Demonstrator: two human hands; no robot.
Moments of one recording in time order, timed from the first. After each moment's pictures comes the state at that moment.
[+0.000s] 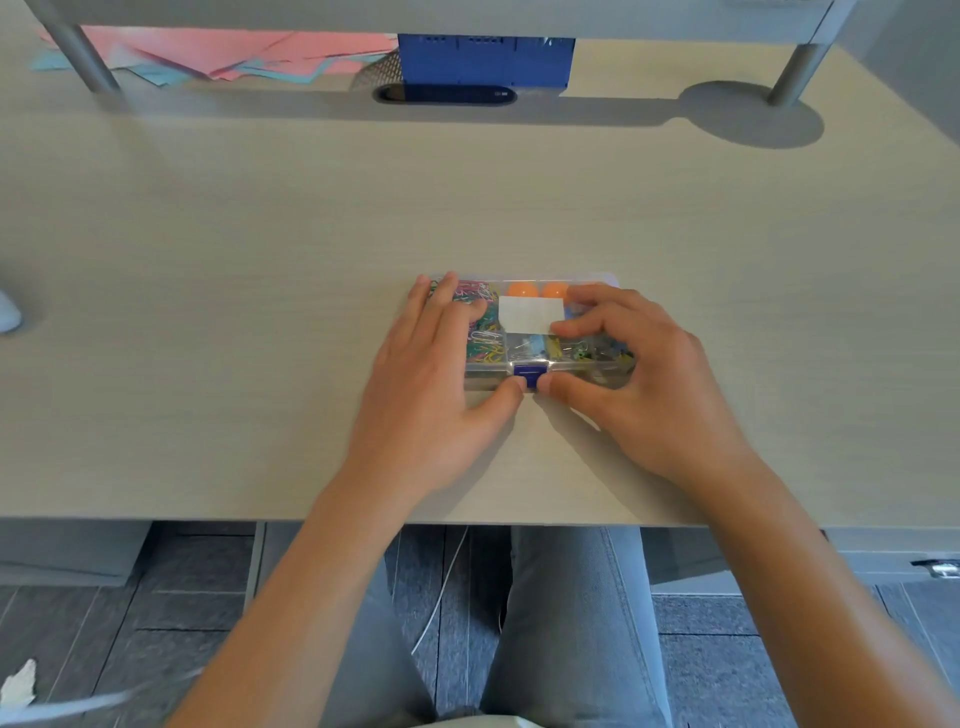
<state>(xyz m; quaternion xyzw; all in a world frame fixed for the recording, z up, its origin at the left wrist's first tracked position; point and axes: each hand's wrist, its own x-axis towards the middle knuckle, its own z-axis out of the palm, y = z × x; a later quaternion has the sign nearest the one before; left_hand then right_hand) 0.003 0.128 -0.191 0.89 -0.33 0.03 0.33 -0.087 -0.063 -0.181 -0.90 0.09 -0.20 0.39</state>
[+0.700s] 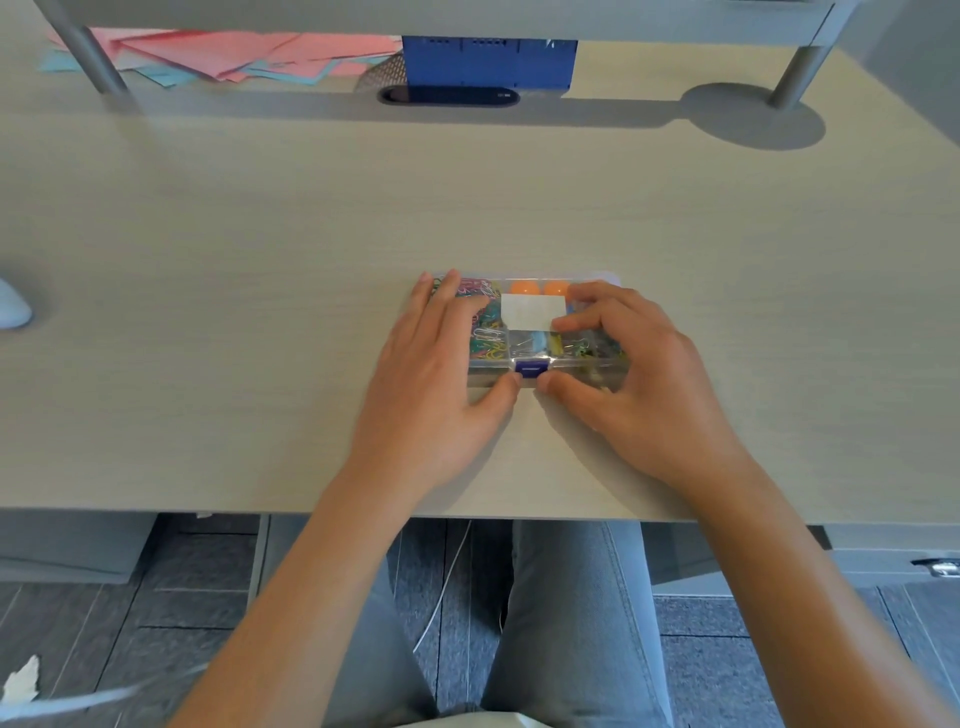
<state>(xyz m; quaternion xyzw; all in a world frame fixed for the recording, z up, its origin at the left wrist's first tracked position) 0.002 0.128 -0.192 0.89 -0.32 0.04 0.32 -0.090 -0.057 -0.180 -0.91 0.08 -0.21 0.34</state>
